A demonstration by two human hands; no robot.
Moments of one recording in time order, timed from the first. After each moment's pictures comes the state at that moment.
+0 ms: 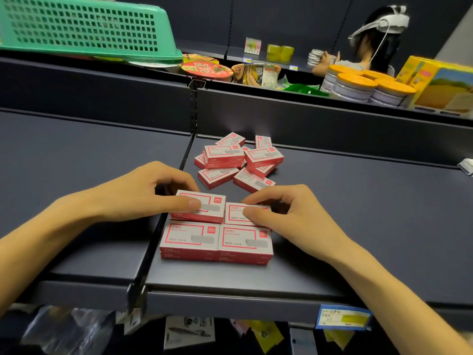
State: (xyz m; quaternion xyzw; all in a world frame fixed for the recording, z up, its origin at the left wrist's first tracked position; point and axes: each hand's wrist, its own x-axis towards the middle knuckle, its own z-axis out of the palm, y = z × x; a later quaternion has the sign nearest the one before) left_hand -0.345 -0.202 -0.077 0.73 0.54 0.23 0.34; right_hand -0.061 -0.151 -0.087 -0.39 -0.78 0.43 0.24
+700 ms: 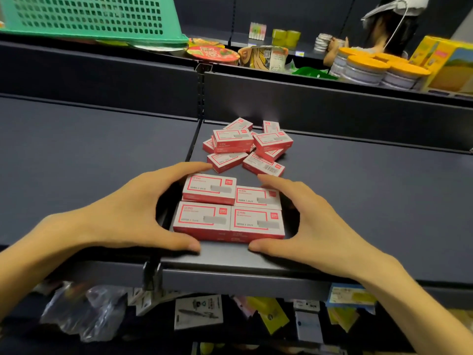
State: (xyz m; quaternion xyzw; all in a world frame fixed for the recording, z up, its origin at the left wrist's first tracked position) left_hand -0.341 -0.251 -0.095 0.76 0.52 0.27 0.29; right_hand -0.044 -0.185 -0.092 -0.39 -0.87 0.27 0.14
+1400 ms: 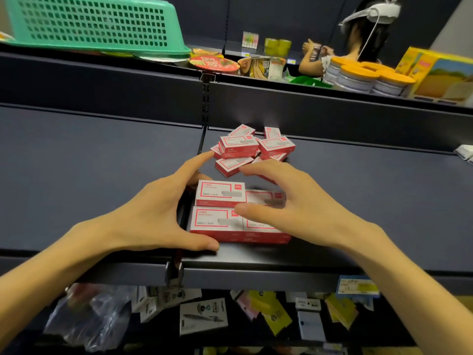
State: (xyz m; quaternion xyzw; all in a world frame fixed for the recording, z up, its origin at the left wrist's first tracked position) left_hand -0.340 -0.251 -0.097 0.76 0.51 0.30 0.27; right_hand -0.088 -0.185 -0.063 -0.36 -0.88 0.25 0.18
